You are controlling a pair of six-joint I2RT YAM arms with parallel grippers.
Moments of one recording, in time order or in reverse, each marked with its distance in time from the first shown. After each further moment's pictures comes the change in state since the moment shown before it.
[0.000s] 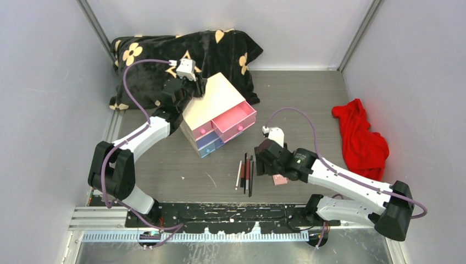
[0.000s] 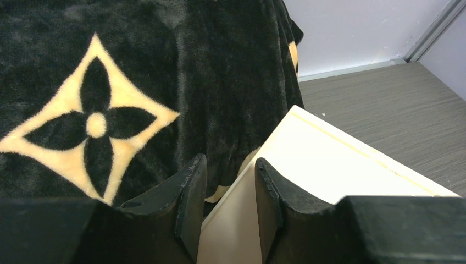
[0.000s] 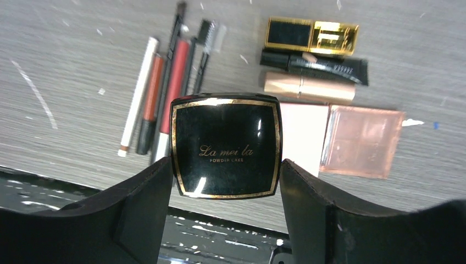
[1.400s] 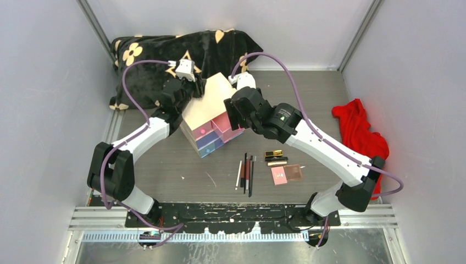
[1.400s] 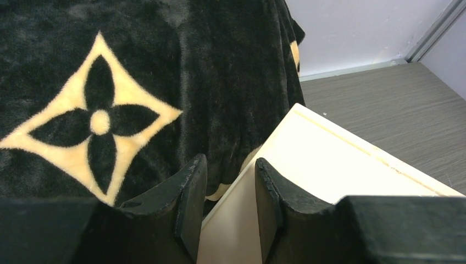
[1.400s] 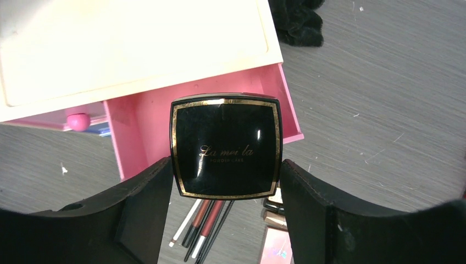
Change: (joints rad) left arm 0.001 -0.010 -0.010 0.002 0.000 0.001; right arm -0.021 0.417 0.892 -0.112 0.144 -0.394
